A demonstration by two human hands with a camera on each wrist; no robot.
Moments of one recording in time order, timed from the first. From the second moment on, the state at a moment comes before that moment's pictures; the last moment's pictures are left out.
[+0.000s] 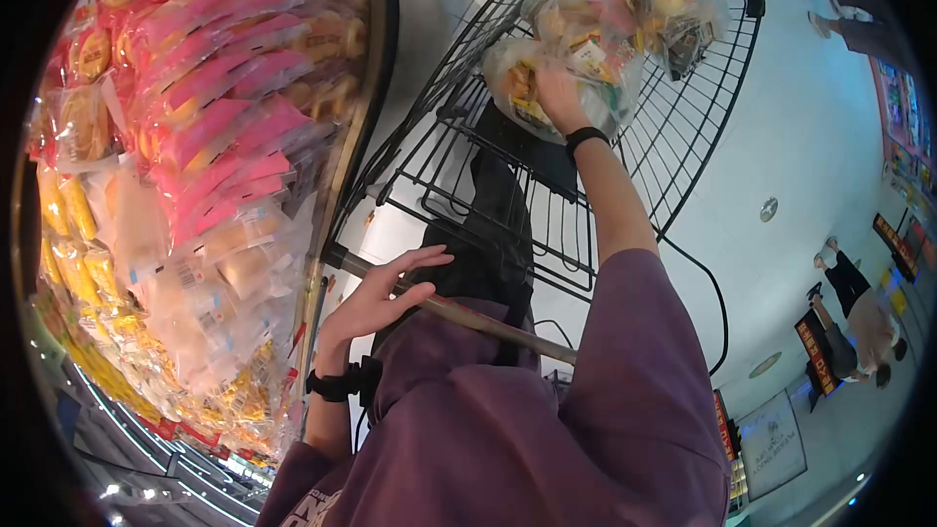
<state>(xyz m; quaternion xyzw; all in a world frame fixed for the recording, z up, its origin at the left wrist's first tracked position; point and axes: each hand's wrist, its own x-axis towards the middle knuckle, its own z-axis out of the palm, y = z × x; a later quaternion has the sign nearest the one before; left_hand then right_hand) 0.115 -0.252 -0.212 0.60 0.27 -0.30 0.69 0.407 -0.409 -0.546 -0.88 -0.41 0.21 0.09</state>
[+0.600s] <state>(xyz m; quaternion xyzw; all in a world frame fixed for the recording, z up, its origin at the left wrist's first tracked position) 0.111 -0.255 -0.216 0.60 0.27 -0.27 0.70 0.390 -0.405 -0.601 -0.91 -0.41 0.10 0.01</state>
